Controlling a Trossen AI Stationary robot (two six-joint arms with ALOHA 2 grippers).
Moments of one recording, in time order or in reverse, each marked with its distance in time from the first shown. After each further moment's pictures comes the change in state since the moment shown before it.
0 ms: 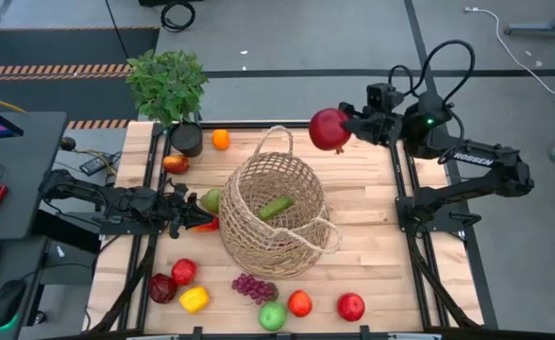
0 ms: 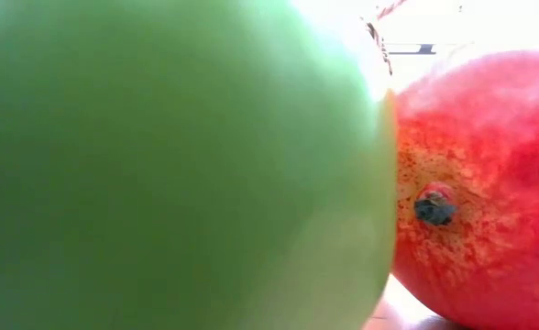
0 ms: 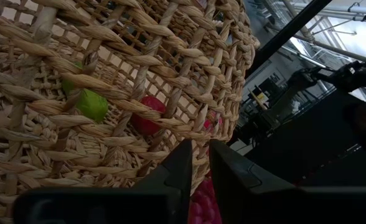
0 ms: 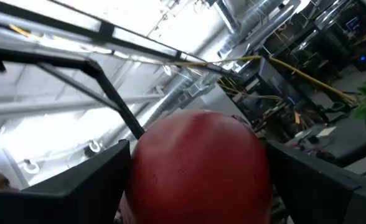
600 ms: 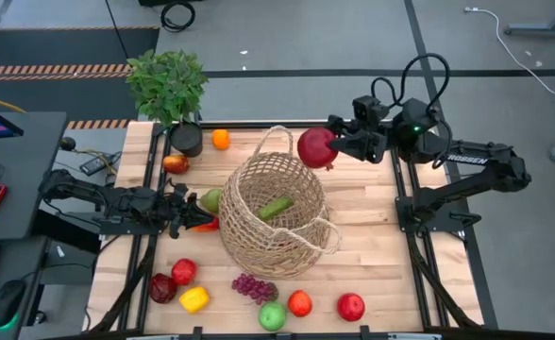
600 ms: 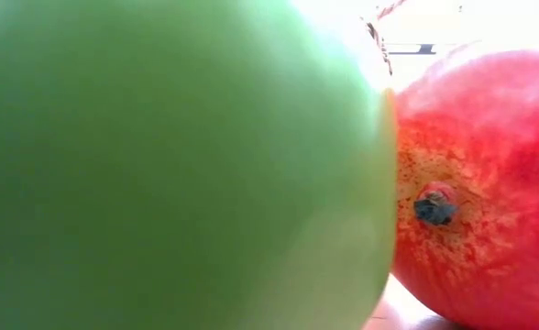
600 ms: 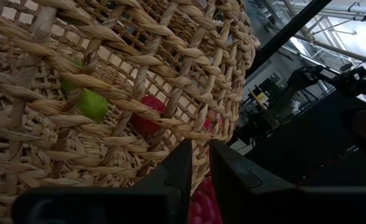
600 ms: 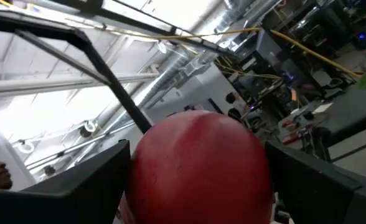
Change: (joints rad) left arm 0.000 0.000 0.000 0.000 0.000 0.000; right arm 0.086 0.042 -0.001 -0.054 0.014 -0.064
